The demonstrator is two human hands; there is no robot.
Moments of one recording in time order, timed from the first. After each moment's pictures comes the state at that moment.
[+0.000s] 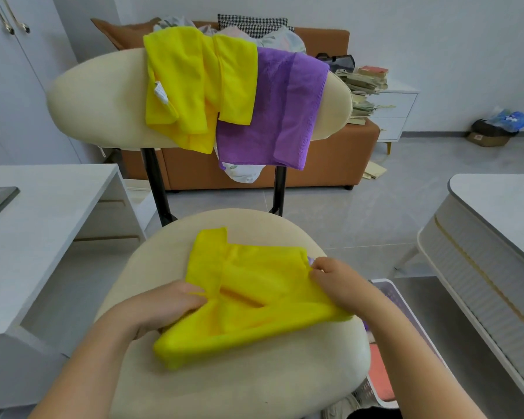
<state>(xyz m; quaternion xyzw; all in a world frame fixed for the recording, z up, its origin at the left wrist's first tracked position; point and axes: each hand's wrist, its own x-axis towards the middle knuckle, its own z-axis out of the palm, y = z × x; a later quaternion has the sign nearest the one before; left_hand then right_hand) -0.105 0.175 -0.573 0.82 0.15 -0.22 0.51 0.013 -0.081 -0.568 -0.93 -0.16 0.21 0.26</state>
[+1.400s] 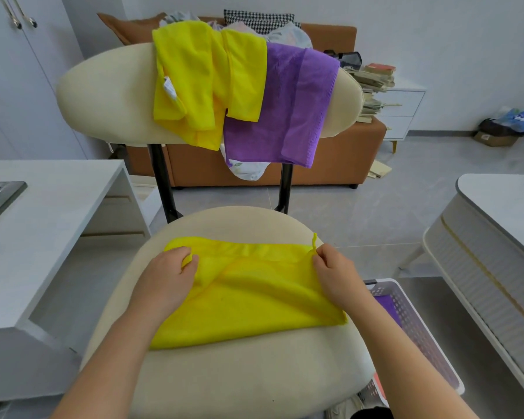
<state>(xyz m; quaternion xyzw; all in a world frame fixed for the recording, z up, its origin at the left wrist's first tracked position) -0.093 0.187 -0.594 0.93 0.21 0.11 0.28 0.019 -0.065 -0.591 -0.92 -0.13 0.09 0.36</state>
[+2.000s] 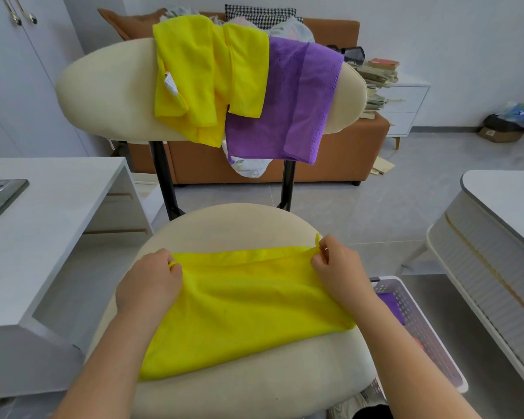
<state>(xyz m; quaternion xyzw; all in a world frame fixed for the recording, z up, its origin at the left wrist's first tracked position) -0.100 0.196 -0.594 0.93 0.34 0.08 0.15 0.024 -0.064 -0.596 -0.94 -0.14 0.02 0.31</state>
